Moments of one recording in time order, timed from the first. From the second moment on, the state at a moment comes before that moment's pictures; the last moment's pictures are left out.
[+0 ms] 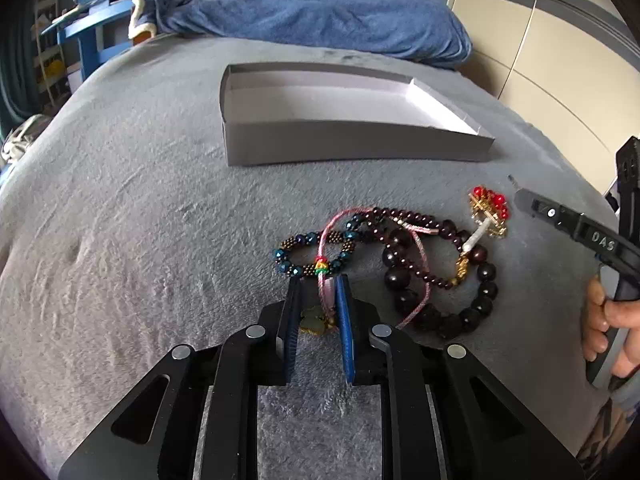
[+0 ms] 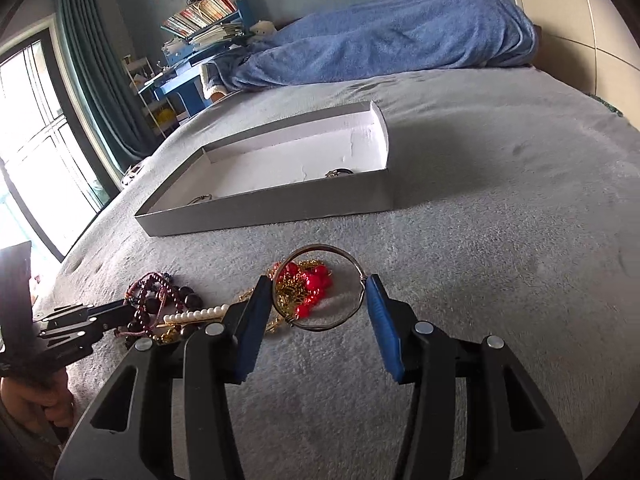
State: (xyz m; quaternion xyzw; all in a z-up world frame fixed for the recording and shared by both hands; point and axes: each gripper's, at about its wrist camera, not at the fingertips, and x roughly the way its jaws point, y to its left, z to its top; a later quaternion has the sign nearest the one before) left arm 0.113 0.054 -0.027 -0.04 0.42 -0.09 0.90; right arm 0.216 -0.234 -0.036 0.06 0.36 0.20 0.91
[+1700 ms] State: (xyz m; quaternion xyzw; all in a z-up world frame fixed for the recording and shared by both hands) left arm 0.173 0.066 0.088 -0.01 0.30 -0.13 0.94; right arm 0.266 -0.203 0.018 0.01 0.32 0.23 0.92
